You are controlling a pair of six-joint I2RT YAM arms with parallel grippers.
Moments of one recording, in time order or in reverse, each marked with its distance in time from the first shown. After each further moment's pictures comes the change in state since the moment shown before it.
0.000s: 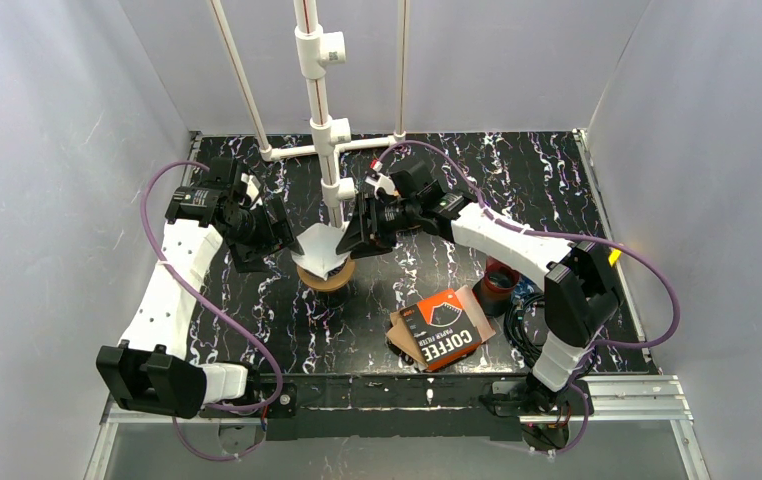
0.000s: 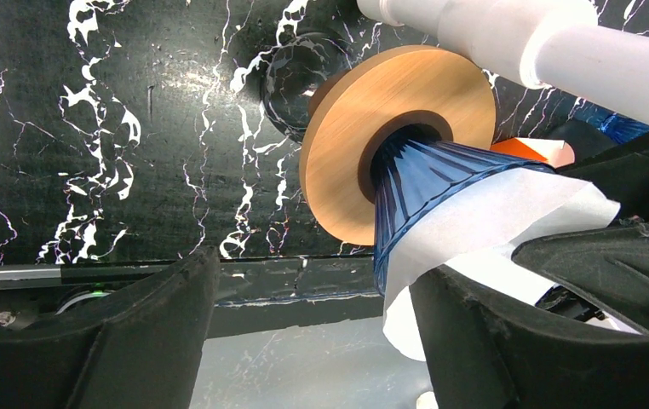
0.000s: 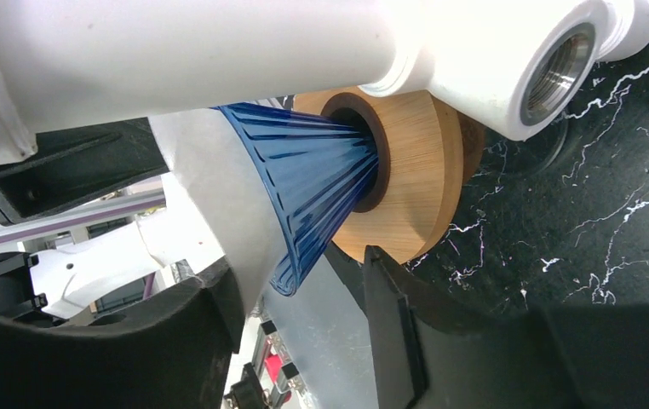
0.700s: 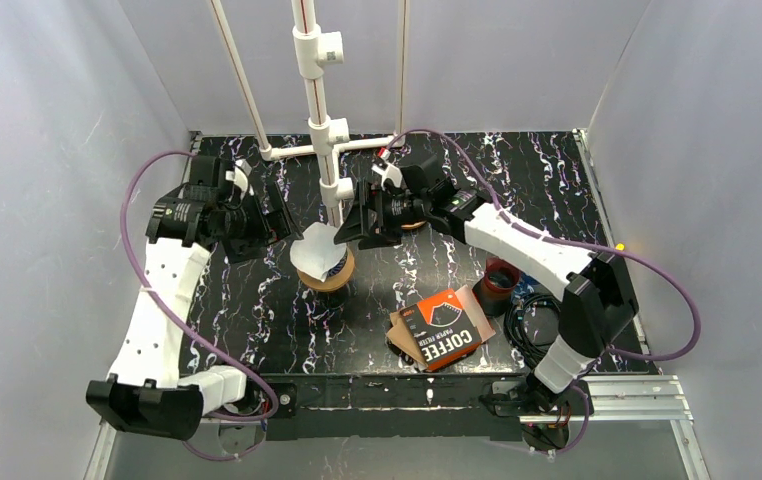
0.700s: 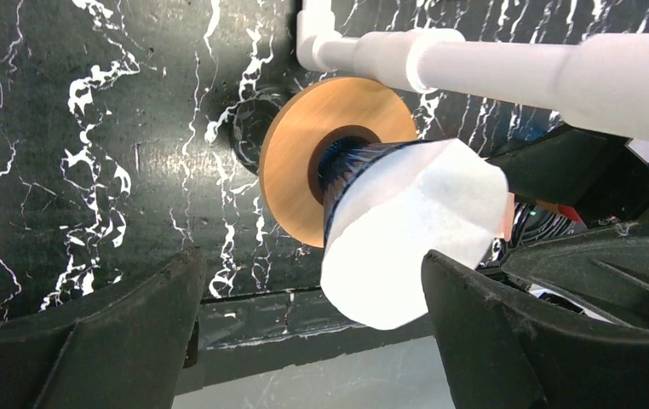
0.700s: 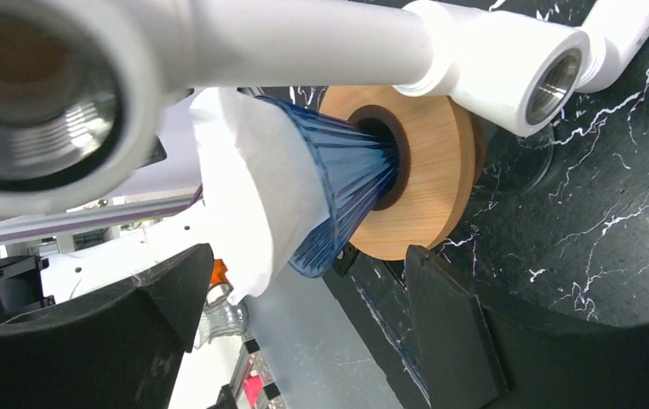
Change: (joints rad) left arm 0.002 -0.085 0.049 0.057 0.010 0.022; right arm -0.009 -0.071 0.000 -0.001 0.051 -0.042
